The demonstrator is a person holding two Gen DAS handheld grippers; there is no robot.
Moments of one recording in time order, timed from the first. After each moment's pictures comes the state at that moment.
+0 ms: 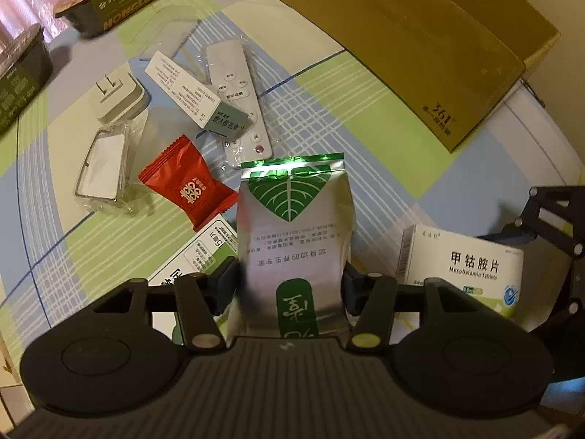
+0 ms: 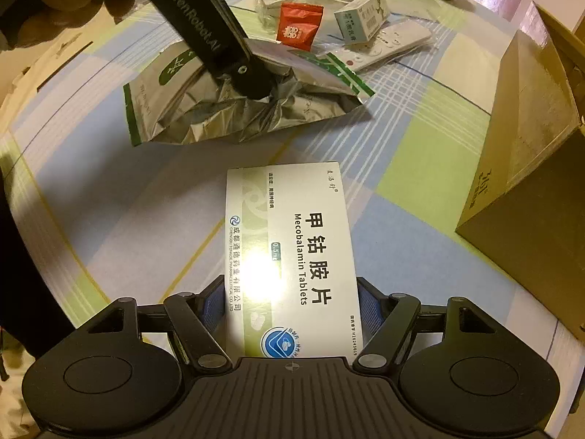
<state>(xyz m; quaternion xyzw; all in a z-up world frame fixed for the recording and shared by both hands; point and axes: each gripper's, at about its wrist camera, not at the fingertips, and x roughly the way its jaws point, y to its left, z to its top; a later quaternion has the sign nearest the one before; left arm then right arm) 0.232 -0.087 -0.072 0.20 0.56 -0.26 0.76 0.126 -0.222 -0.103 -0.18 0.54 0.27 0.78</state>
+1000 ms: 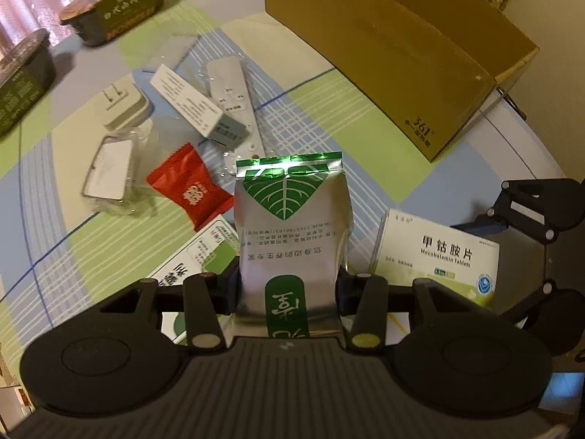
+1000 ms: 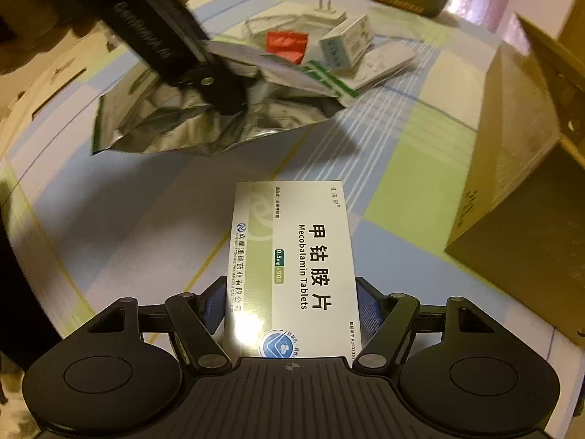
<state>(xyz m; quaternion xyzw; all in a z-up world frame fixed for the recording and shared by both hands) 0.224 -0.070 -0.049 0.17 0.54 -0.28 0.77 0.125 -0.228 -0.095 -0.15 0.51 0.25 0.81</state>
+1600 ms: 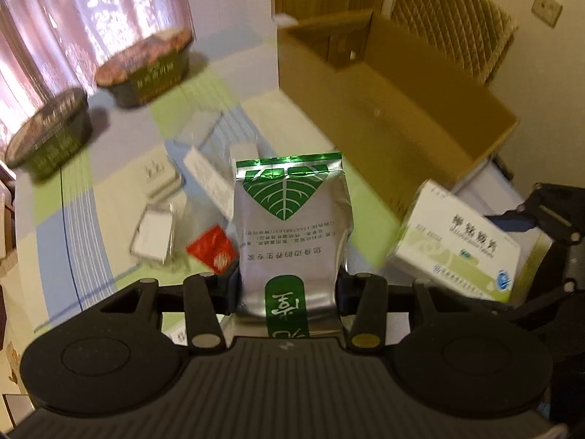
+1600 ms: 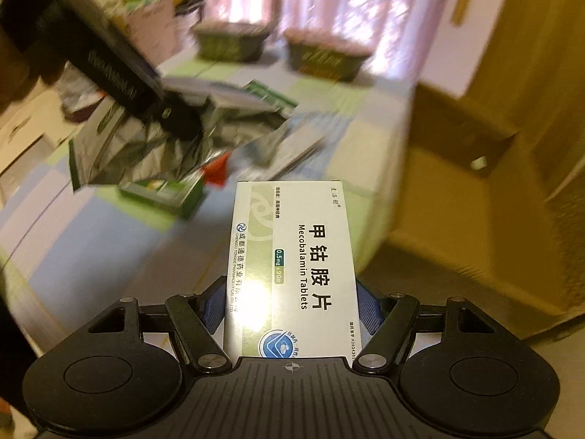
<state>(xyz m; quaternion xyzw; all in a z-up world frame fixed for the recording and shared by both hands) 0.222 -0.085 0.041 0.16 0.48 -0.26 0.82 0.115 -0.259 0.026 -0.14 0.42 0.14 0.88</state>
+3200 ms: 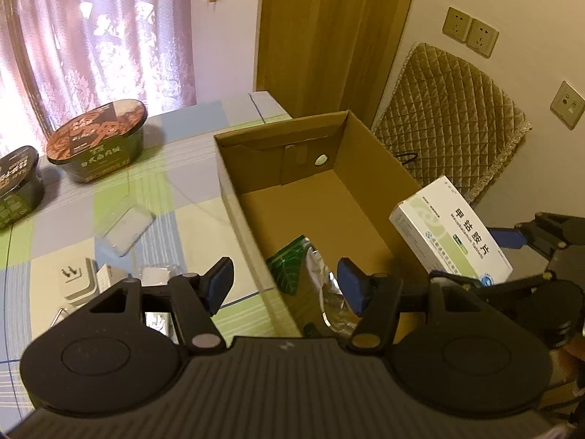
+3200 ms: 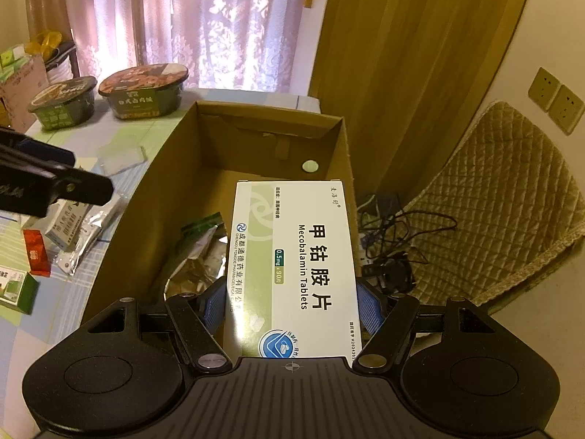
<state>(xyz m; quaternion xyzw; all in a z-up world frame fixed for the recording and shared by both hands) 0.282 -0.234 0.058 0.06 0.42 -0.24 0.87 0.227 -0.405 0.041 -0.07 0.44 0.01 0.90</state>
